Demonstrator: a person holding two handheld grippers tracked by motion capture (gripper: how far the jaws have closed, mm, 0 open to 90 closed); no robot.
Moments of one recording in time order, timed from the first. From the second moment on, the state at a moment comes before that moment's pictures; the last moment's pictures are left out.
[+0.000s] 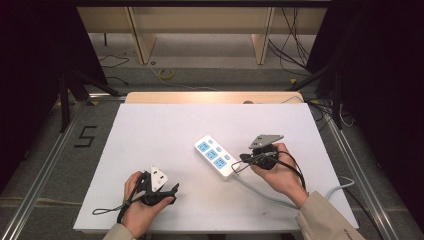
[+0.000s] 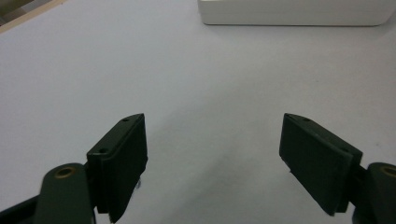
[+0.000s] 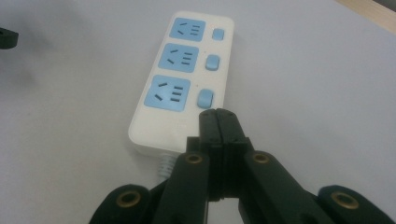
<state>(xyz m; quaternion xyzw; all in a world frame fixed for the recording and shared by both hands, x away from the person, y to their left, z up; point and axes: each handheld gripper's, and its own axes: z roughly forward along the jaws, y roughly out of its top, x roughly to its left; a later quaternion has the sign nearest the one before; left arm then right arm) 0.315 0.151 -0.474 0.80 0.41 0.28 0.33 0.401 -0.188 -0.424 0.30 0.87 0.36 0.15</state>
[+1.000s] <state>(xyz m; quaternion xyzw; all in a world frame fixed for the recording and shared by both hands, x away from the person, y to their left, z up) 0.315 0.149 -0.475 0.81 0.40 0.28 0.33 0.419 -0.173 -0.424 0.30 0.88 0.34 0.15</state>
